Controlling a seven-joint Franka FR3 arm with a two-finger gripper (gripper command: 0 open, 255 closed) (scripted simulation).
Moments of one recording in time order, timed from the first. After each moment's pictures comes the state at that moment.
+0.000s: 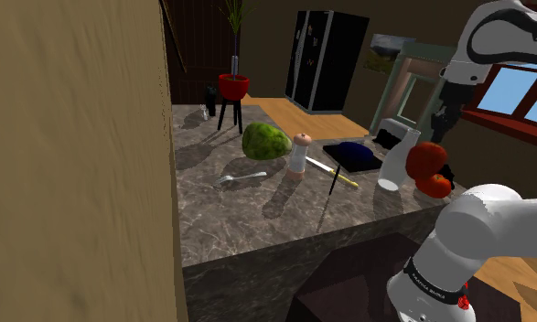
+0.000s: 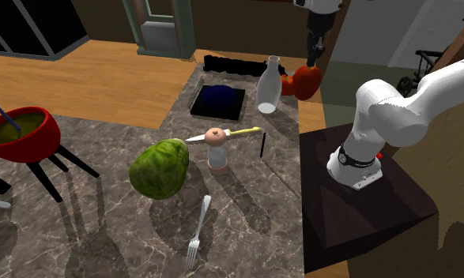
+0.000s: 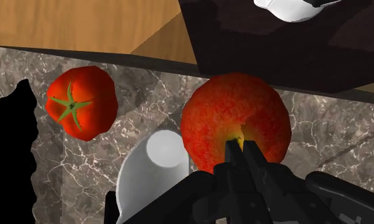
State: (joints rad) arm -0.23 -0.99 -0.42 -2.45 -0.40 1.45 -0.20
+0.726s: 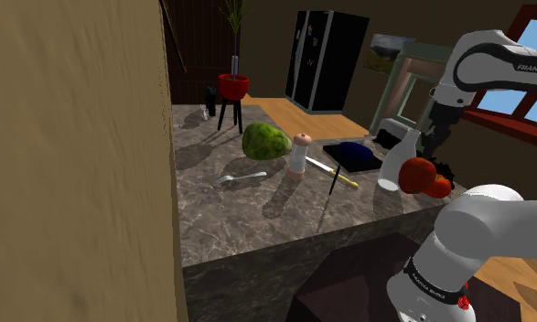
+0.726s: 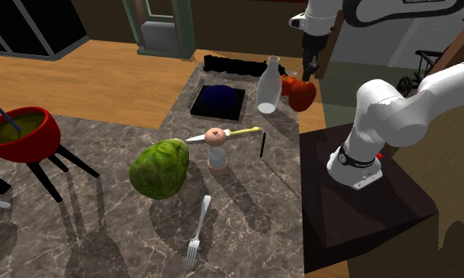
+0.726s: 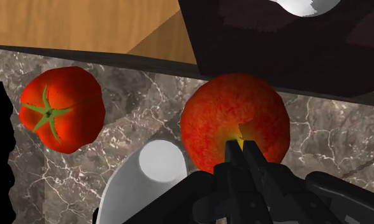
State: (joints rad) arm -0.25 -1.02 -0.47 -2.61 -0.45 1.58 -0.18
